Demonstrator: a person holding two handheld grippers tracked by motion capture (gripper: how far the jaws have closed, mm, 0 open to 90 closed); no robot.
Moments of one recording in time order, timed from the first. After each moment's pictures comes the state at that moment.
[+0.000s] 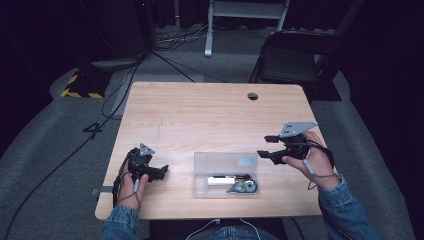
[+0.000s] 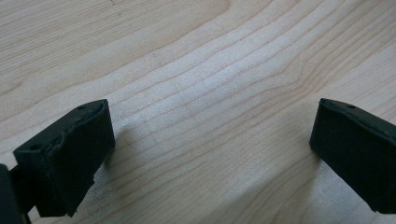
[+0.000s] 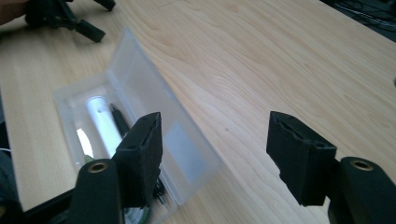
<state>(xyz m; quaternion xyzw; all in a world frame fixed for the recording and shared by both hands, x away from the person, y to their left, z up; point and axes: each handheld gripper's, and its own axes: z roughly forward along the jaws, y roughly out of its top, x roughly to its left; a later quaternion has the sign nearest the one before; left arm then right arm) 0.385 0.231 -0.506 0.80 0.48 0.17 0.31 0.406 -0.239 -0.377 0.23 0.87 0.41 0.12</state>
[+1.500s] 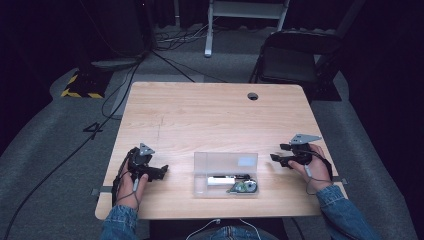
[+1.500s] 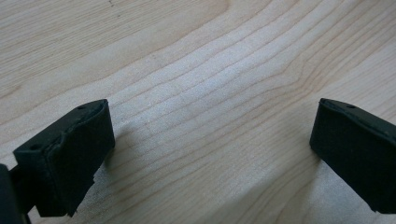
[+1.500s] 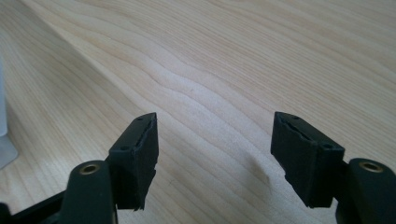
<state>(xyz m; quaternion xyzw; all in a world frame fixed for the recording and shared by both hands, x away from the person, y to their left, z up) 0.385 0.232 -0.506 0.81 0.47 0.17 0.31 0.443 -0.306 -0.489 0.35 0.84 0.39 0.15</state>
